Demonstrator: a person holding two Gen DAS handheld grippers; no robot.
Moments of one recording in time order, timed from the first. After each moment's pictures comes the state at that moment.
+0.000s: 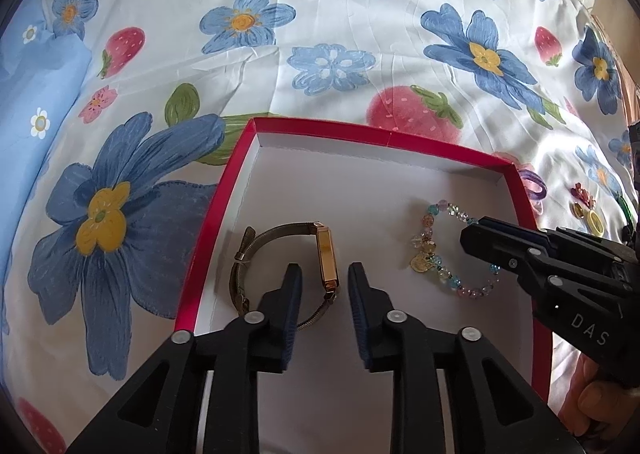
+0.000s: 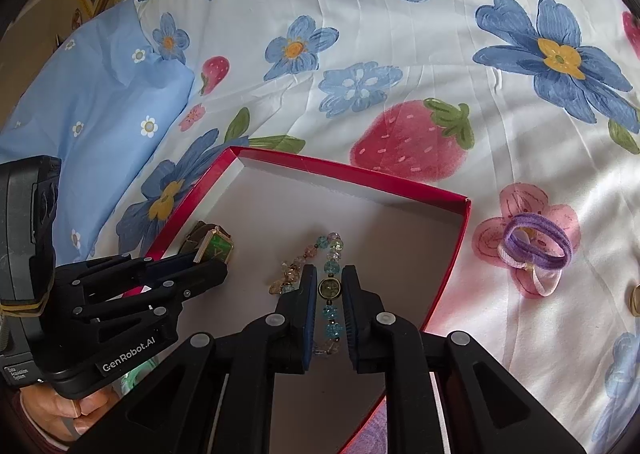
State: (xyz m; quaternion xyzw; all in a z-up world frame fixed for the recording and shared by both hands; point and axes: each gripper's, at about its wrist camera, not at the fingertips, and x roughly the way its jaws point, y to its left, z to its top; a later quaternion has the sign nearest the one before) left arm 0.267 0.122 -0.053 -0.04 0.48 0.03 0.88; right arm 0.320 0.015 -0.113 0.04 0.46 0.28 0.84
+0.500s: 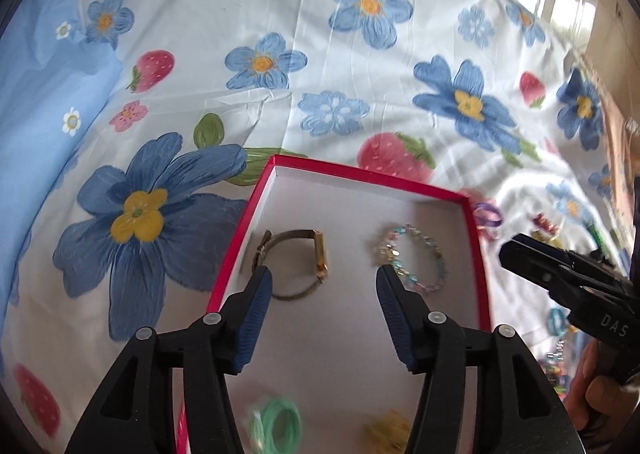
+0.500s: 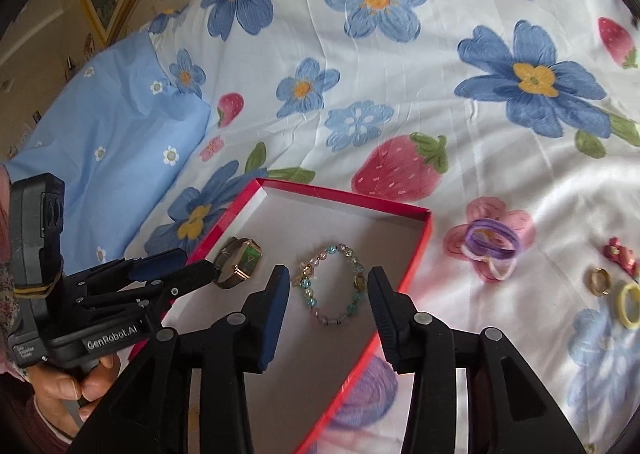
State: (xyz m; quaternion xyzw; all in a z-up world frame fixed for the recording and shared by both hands) left arm 0.194 0.126 -0.002 -0.09 0.41 0.03 0.91; right arm 0.278 -0.029 -0.065 0.08 0.41 0.28 0.86
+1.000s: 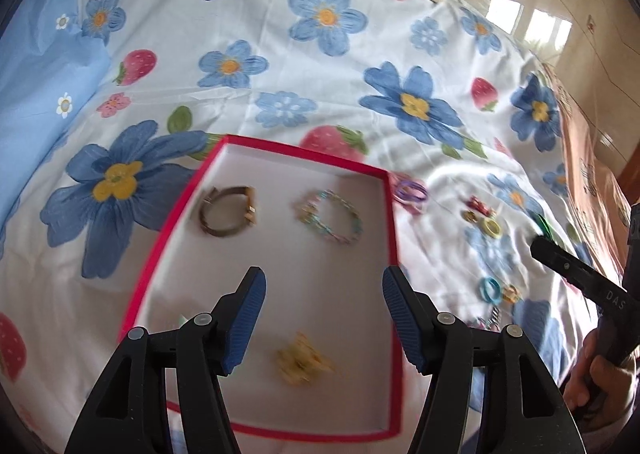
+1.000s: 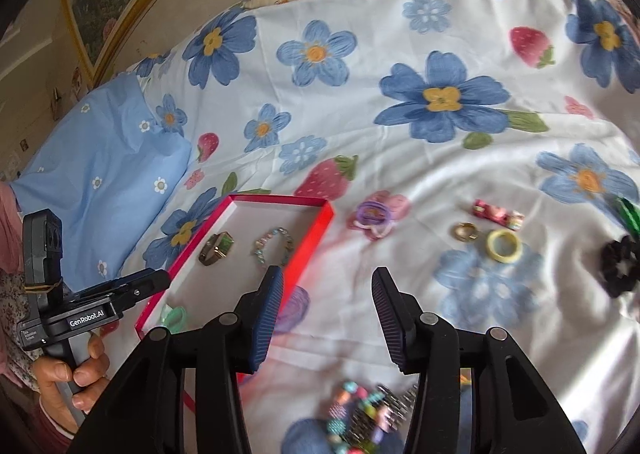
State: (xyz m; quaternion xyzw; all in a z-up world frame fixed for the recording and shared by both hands) left arm 0.117 0.090 0.016 -0.11 0.40 -0.02 0.91; right arm 0.201 -0.138 -0.033 0.10 0.38 0.21 0.90
